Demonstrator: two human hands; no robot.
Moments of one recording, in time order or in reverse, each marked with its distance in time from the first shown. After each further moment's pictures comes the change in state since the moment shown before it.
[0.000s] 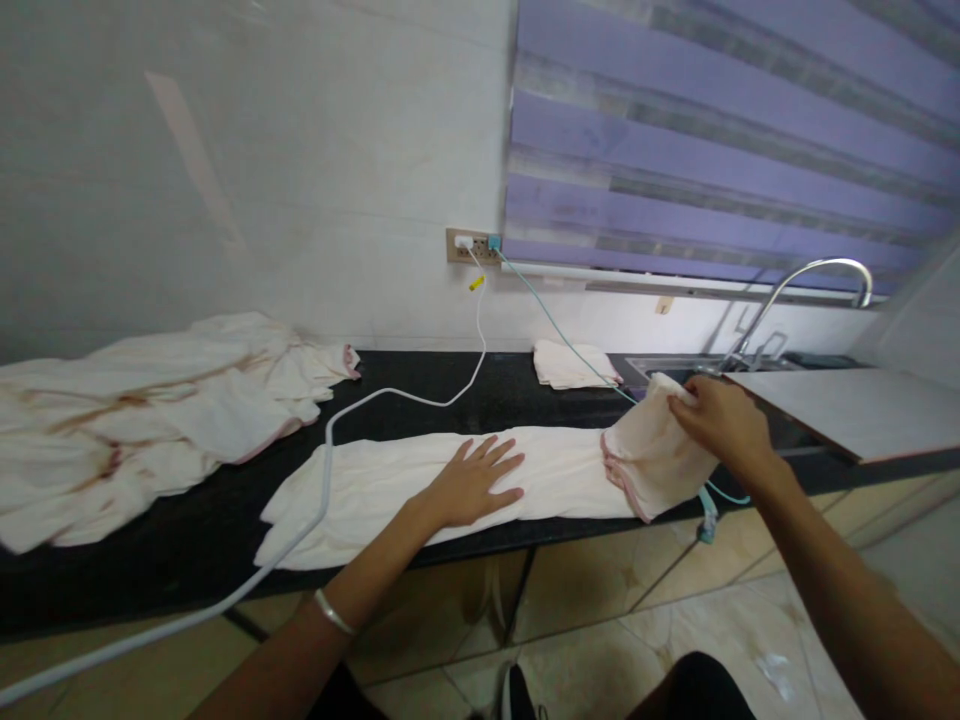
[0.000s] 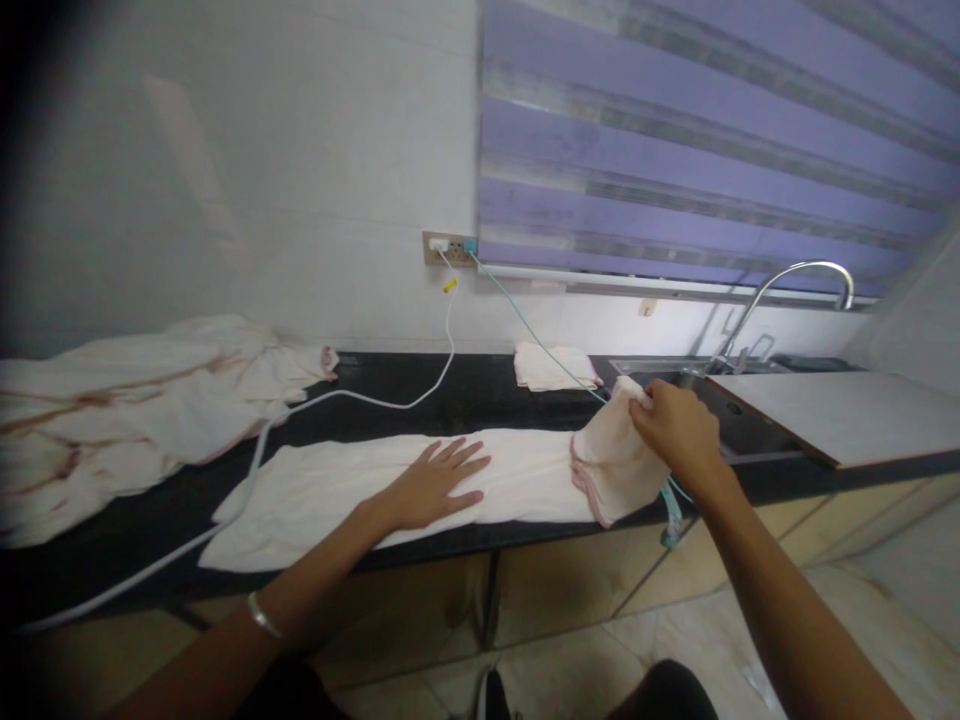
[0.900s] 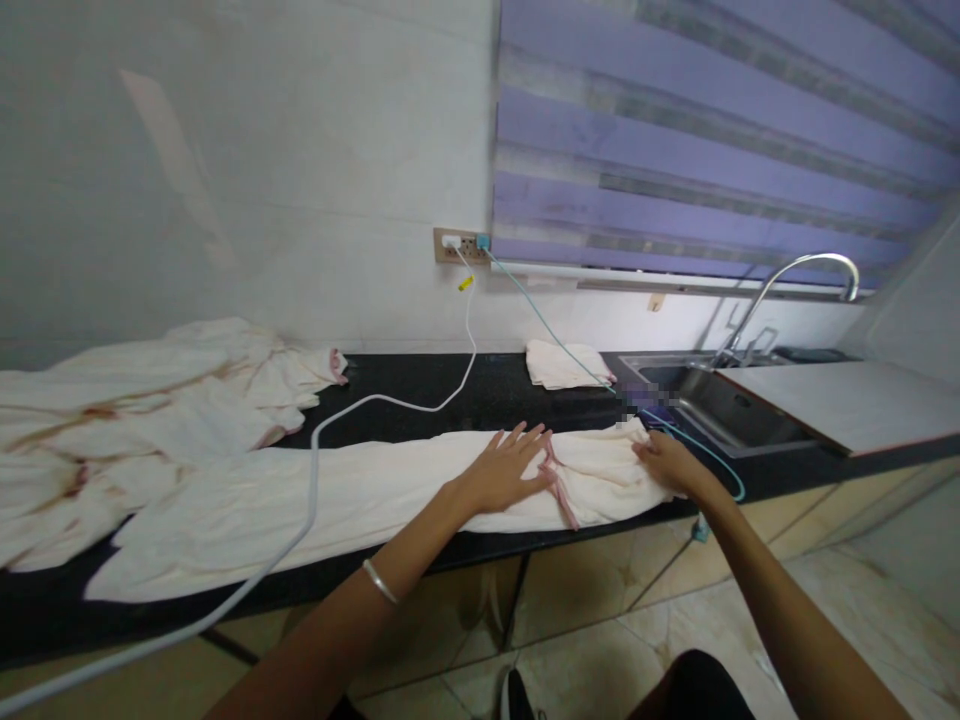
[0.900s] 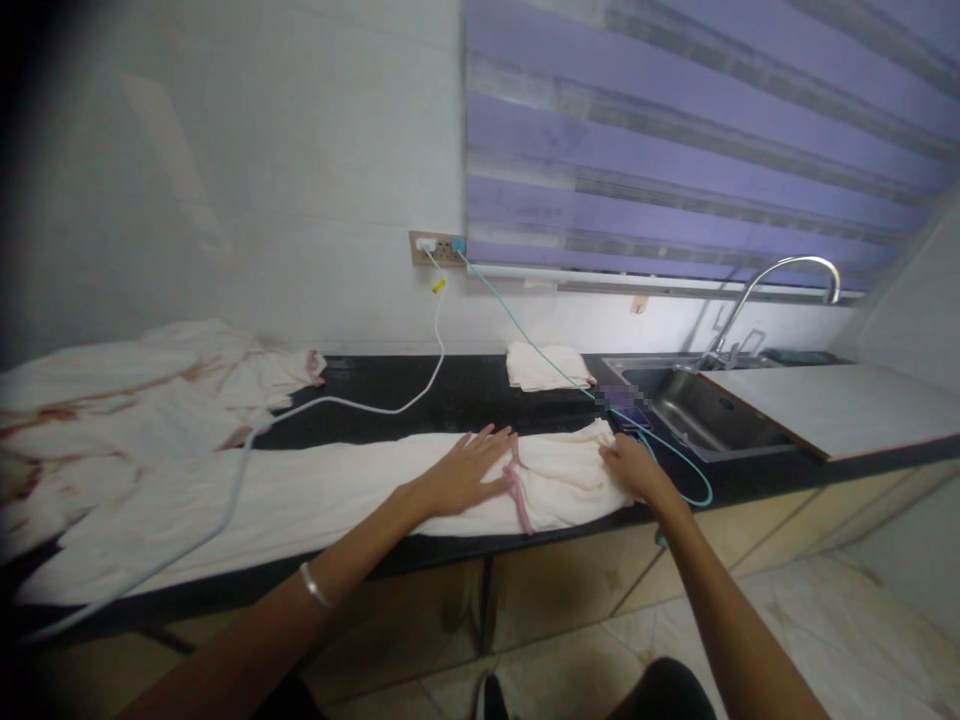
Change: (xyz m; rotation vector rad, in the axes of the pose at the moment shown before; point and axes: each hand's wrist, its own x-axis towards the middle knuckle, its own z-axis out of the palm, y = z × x) left_hand 0.056 0.034 -0.001 -0.110 -0.007 0.062; right_hand -0.018 0.016 0.112 0.410 -0.308 -0.087
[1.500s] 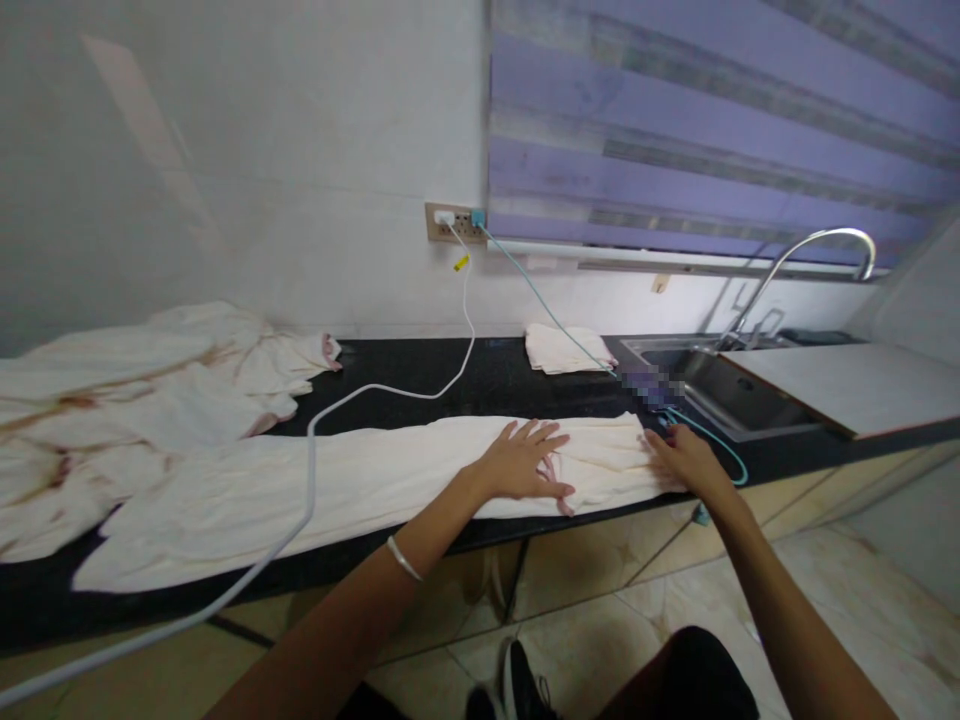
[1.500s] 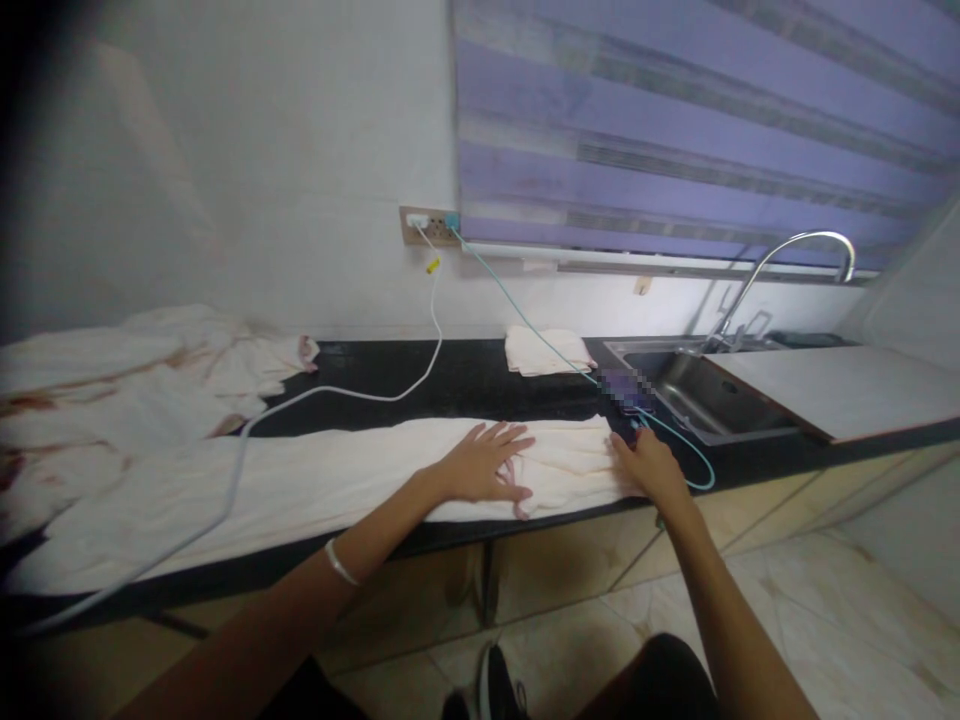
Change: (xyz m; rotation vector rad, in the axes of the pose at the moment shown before) left_hand 0.024 0.001 0.024 0.016 -0.048 0.054; right_hand -0.021 0.024 0.012 0.005 0.058 0.210
